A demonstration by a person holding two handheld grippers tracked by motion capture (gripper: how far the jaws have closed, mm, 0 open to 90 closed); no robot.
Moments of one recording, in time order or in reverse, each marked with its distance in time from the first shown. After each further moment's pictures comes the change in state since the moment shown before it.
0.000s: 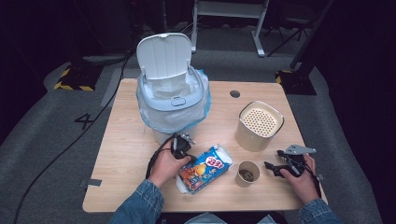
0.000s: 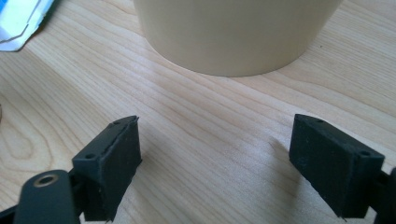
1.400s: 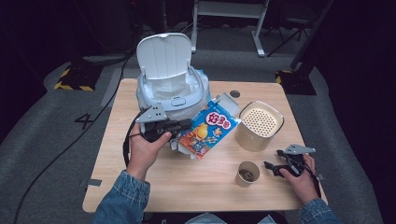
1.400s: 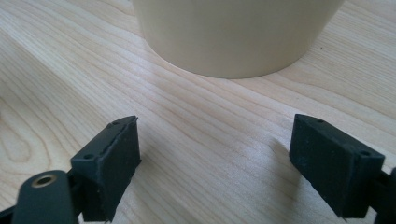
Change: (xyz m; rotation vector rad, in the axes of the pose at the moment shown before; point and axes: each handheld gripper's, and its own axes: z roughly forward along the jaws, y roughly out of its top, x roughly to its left) left arm -0.025 0.026 -0.145 -0.651 0.012 0.226; right arm 0.000 0.001 0.001 0.000 -0.002 -0.003
